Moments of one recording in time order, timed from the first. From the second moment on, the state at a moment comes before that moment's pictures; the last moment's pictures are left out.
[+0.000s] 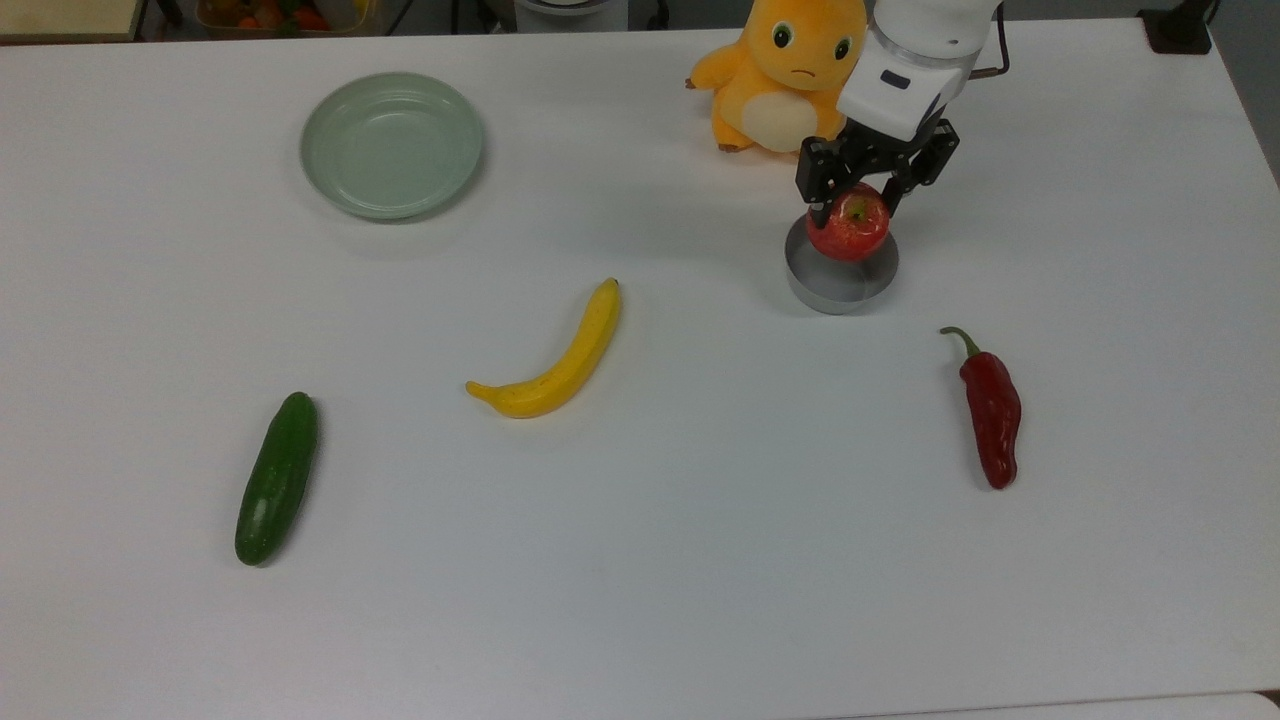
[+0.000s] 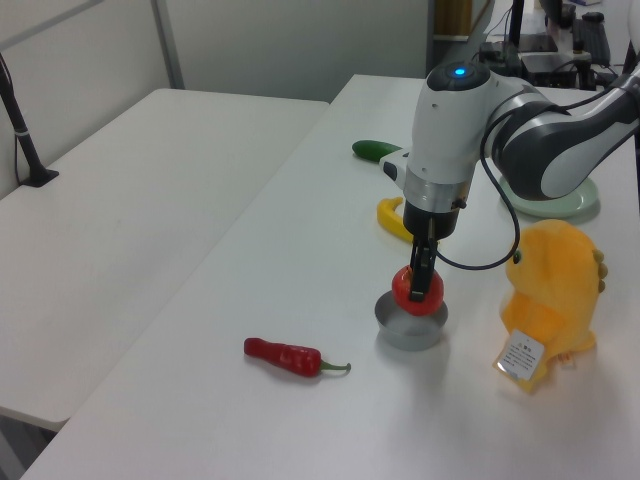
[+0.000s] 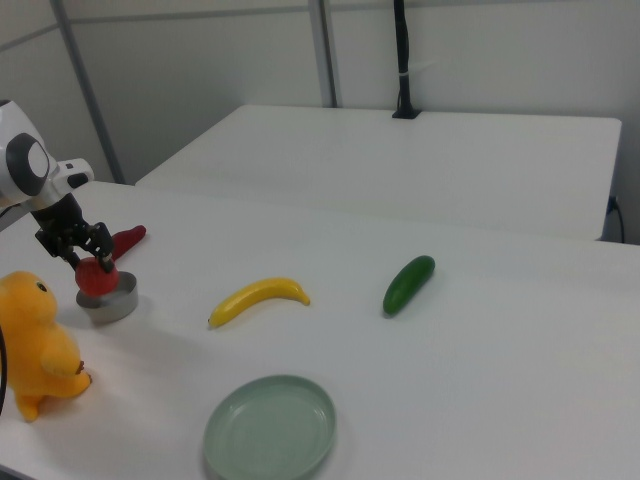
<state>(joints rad) 0.28 0.31 0.36 -1.79 -0.29 2.16 0.46</state>
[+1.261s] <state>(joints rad) 0.18 0.15 0.29 -1.74 -0.26 1.92 0.45</state>
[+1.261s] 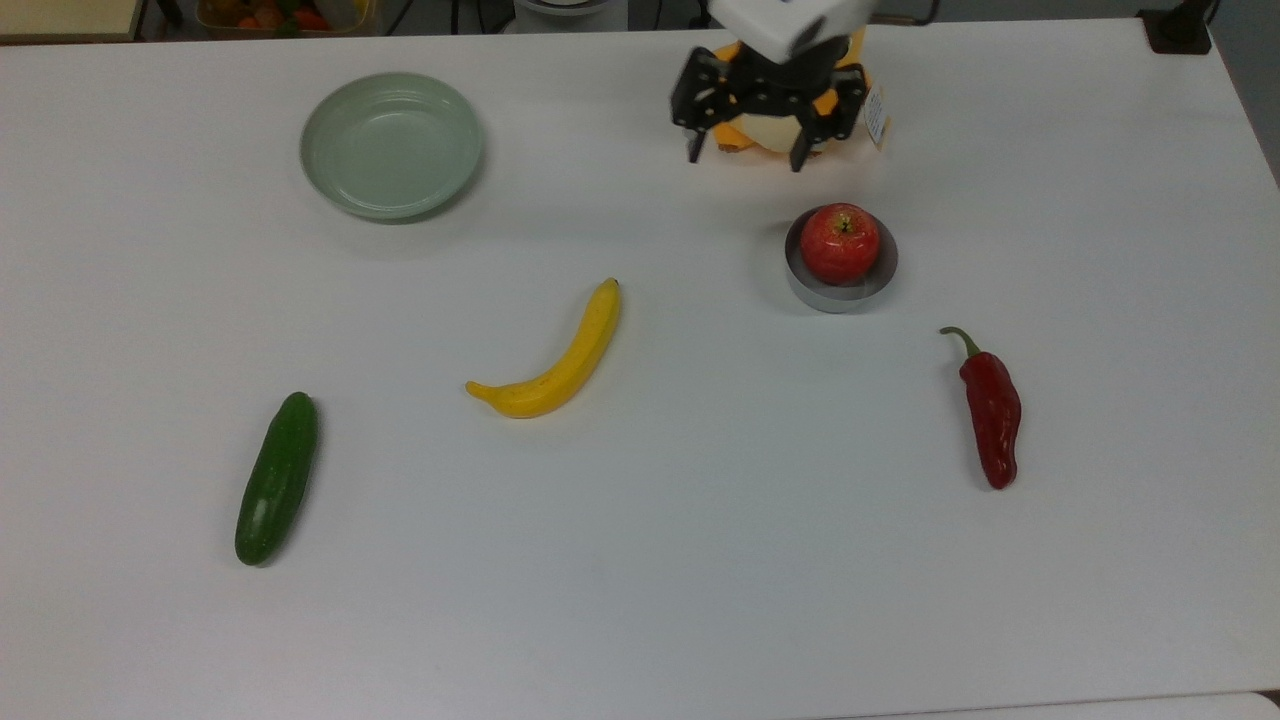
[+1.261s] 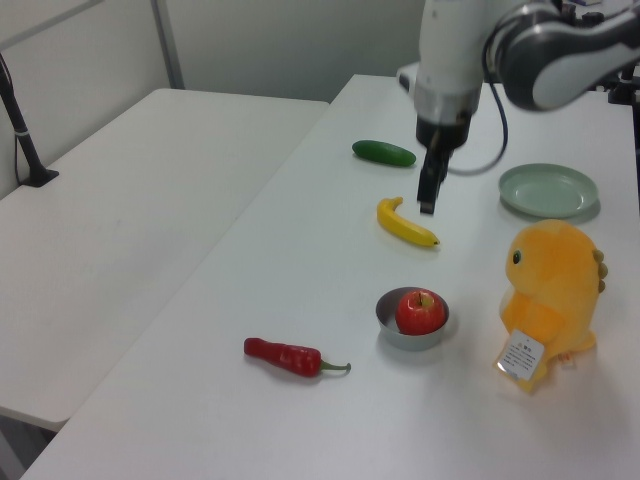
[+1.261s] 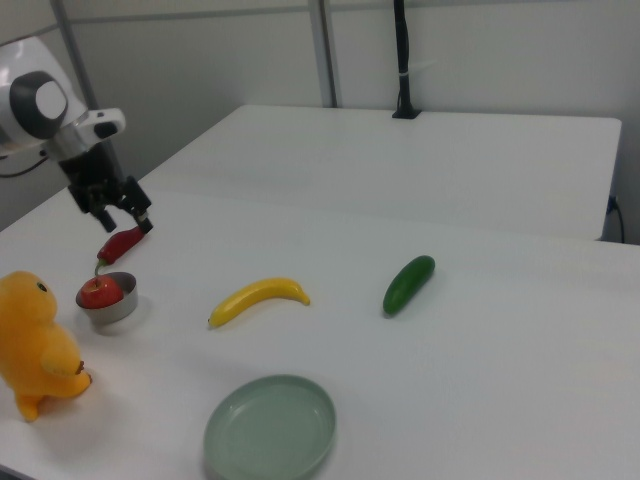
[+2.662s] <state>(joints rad) 0.12 0.05 0.01 -1.77 0.06 1.92 0.20</state>
